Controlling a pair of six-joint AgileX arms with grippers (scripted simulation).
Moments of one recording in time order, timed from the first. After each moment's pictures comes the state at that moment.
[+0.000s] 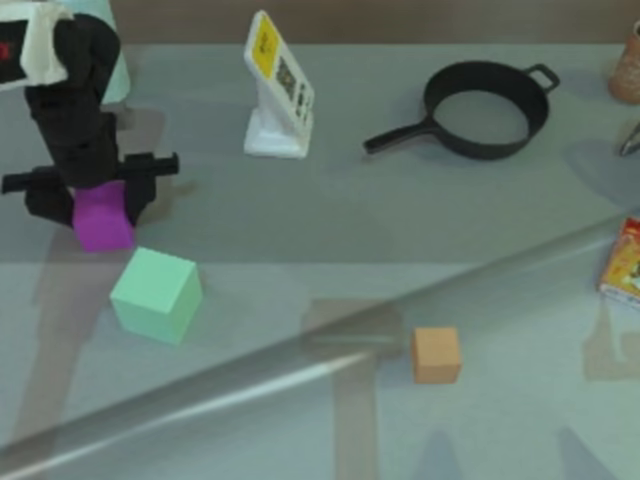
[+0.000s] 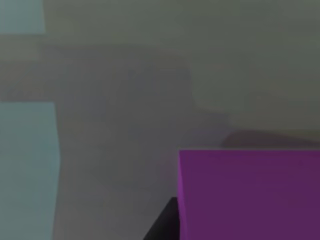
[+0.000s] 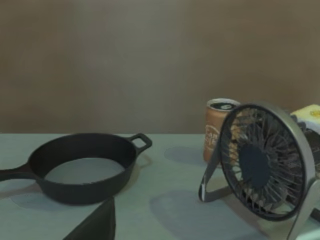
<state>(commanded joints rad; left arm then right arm) -0.11 2.38 1.77 -0.96 0.01 -0.23 0.00 0.00 0.00 0.00 0.00 0.00</state>
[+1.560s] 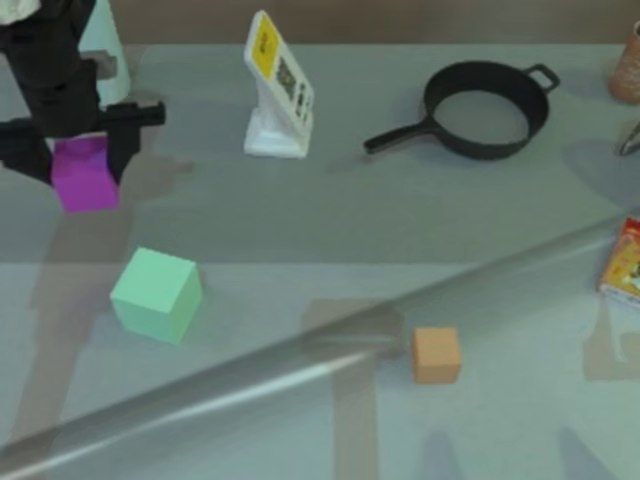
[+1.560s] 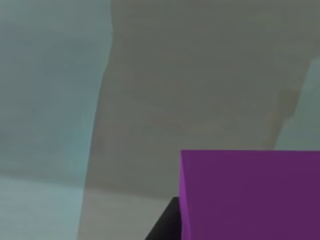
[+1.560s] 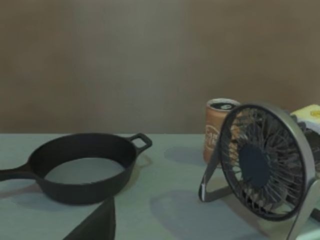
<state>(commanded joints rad) -0.11 2.29 1.93 -1.20 0.00 -0.24 0.00 0.00 0.00 0.00 0.00 0.00</state>
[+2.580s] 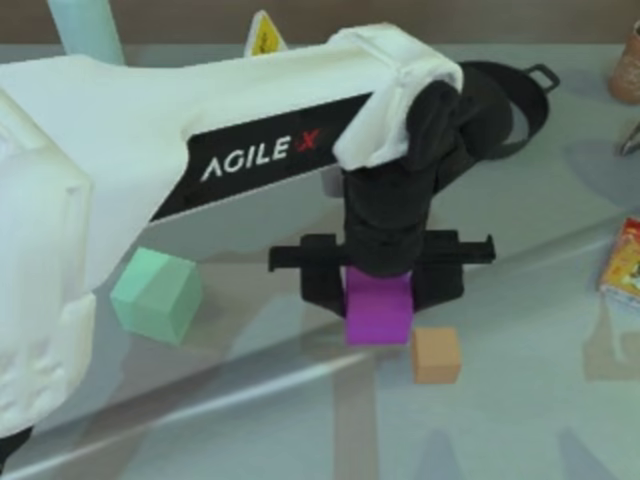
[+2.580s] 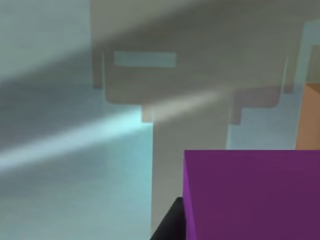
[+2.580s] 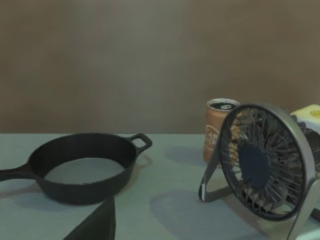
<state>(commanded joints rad) -0.86 2.16 1.80 -1.20 -0.01 -0.86 0.00 0.00 0.00 0.00 0.00 0.00</state>
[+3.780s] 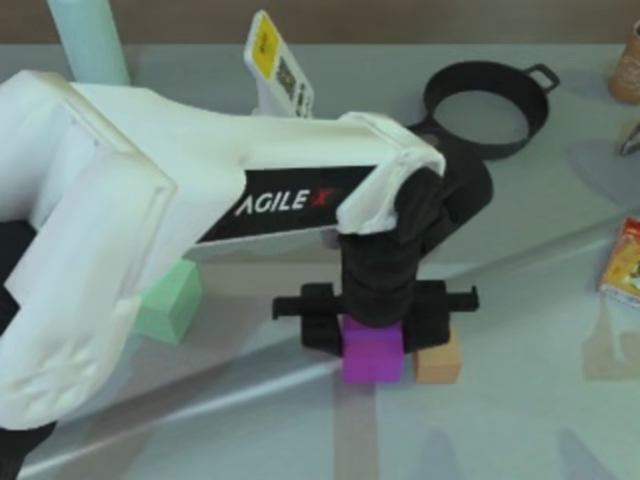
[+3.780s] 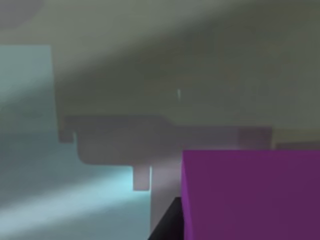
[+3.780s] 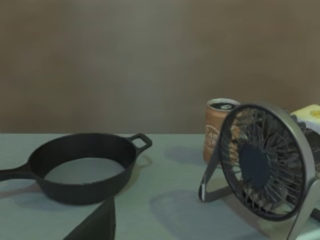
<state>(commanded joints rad) -0.86 2.22 1.62 -0.95 -0.01 -0.86 0.00 0.00 0.00 0.00 0.00 0.00</state>
